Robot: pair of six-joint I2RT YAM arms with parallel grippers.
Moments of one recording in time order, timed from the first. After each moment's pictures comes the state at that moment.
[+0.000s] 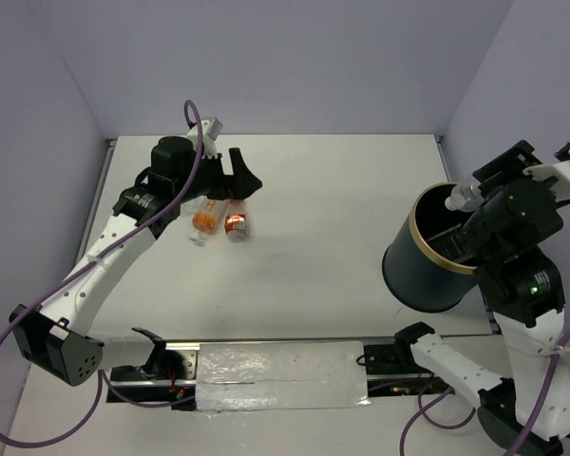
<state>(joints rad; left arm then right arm) -0.43 1.27 1.32 -0.43 0.24 -0.43 0.38 0.87 1.56 -0.57 1.14 0.19</state>
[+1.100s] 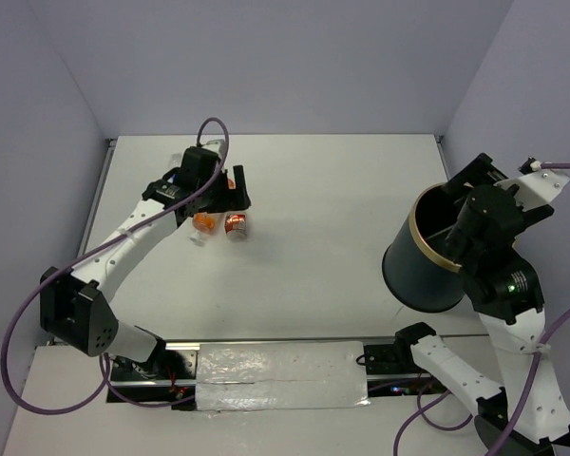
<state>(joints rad) -0.43 1.43 1.28 -0.57 0.00 -0.45 0.33 0.78 1.33 -0.67 1.04 0.35</state>
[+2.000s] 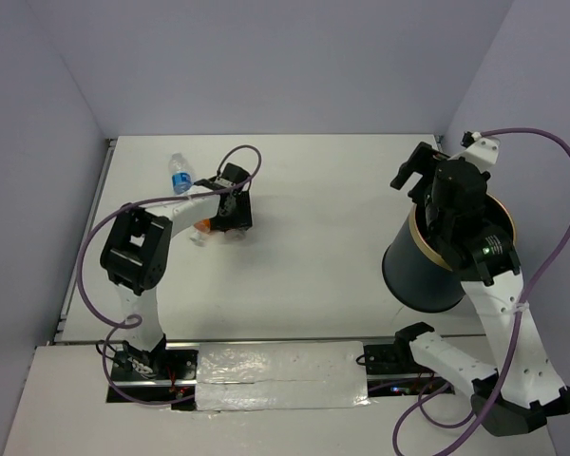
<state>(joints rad) -0.43 1.91 1.33 -0.55 -0.17 -0.54 0.33 0.91 1.35 -0.72 0.56 0.46</state>
